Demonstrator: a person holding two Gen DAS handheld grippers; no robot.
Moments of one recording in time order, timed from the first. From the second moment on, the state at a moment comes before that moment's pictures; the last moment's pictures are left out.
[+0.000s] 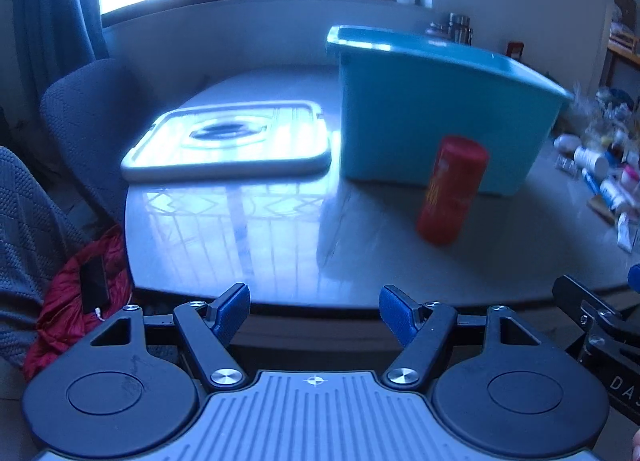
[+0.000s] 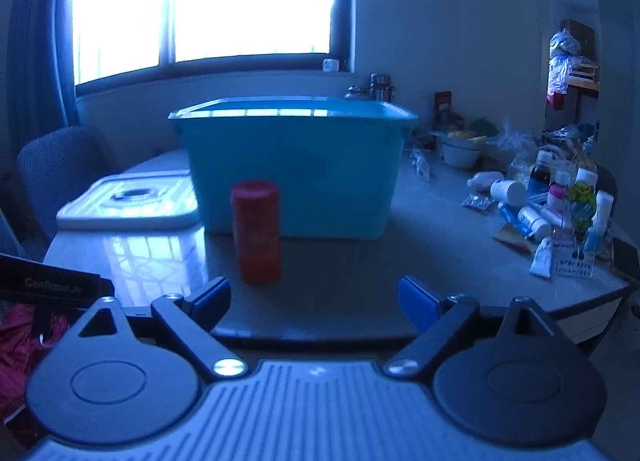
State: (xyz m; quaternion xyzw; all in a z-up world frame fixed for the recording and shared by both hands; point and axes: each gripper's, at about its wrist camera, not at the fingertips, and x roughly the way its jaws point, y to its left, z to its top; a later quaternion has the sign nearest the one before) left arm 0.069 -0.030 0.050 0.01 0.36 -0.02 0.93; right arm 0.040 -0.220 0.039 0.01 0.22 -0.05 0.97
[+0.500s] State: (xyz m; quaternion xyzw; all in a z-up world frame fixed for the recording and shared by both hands) left arm 0.079 -0.020 0.029 0.00 0.37 -0.01 0.93; right arm 0.052 -0.211 0.023 0.02 0.24 -0.05 0.97
